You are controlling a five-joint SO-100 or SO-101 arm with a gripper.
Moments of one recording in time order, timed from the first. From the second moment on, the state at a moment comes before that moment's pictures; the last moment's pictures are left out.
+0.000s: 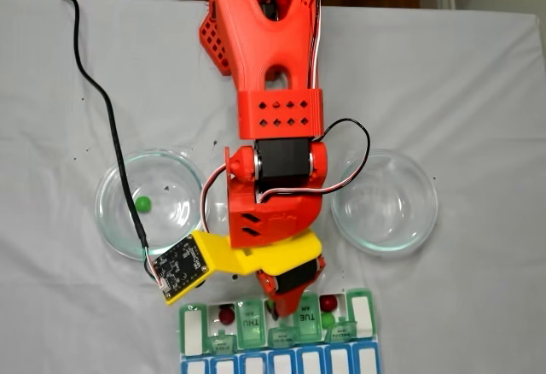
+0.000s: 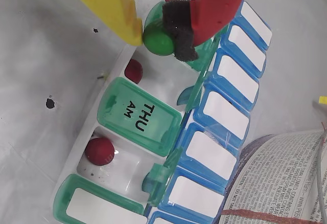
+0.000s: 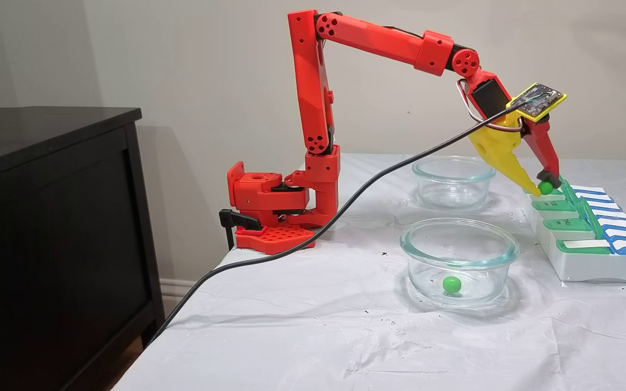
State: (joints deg) arm -4.0 116.6 117.4 34.4 -25.8
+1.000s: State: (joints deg) arm -4.8 114.0 120.3 27.9 -27.3
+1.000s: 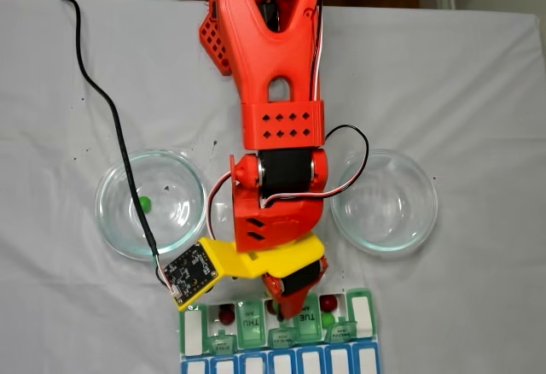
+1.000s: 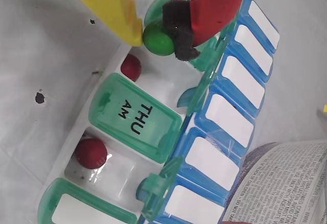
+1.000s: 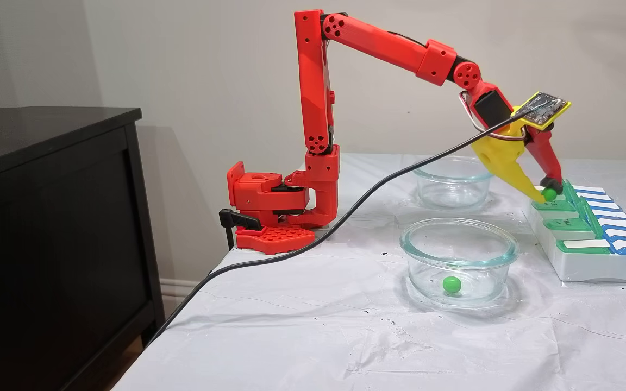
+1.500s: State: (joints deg) arm -4.0 114.2 120.3 27.2 -25.8
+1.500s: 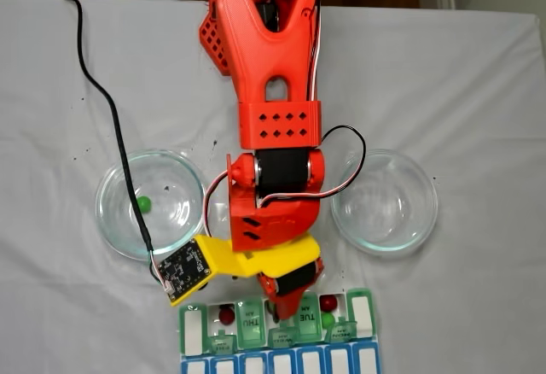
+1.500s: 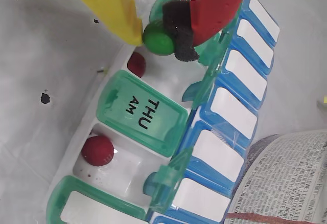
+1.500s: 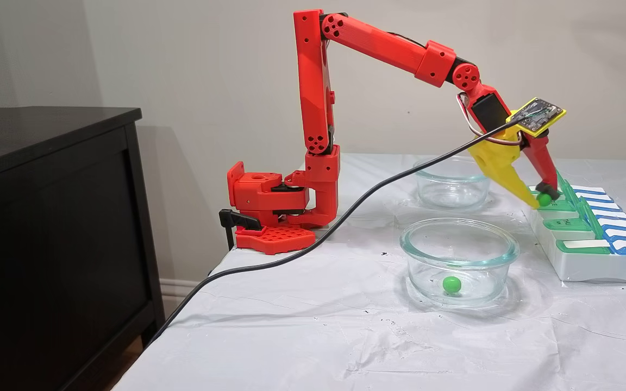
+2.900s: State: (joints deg) arm -3.9 107.1 117.9 22.9 -28.2
